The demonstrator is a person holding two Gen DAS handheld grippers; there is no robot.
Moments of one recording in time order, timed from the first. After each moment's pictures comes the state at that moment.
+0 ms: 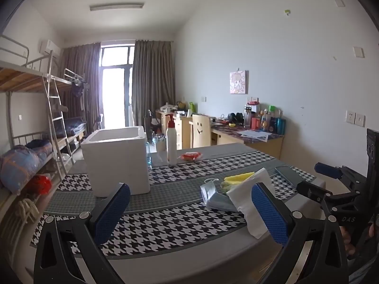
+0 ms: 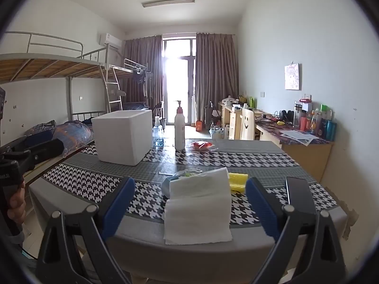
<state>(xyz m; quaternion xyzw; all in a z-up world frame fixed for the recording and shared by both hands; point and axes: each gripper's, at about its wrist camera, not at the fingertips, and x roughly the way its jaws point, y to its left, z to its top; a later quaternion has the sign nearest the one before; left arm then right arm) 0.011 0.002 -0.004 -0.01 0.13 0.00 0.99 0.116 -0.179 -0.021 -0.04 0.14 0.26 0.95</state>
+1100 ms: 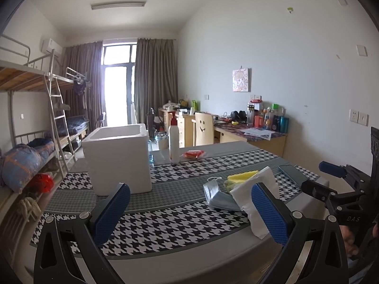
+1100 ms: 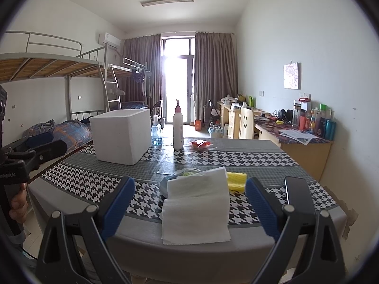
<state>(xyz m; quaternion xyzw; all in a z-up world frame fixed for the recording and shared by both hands) 0.018 0.002 -0.007 -0.01 0.14 0.01 0.99 0.119 -0.179 -0.023 -0.04 0.14 0.26 0.95</state>
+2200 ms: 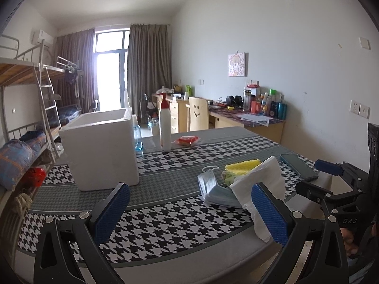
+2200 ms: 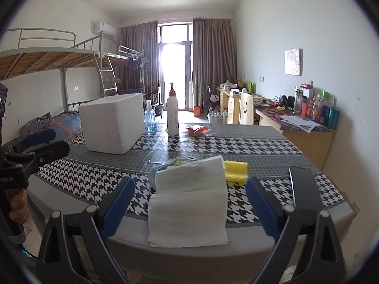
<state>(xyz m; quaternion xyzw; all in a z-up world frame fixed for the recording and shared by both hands) 0.067 0.000 -0.022 -0.01 0.19 -0.01 0.98 0.156 -0.173 -0.041 -0.05 0.19 0.25 0.95</state>
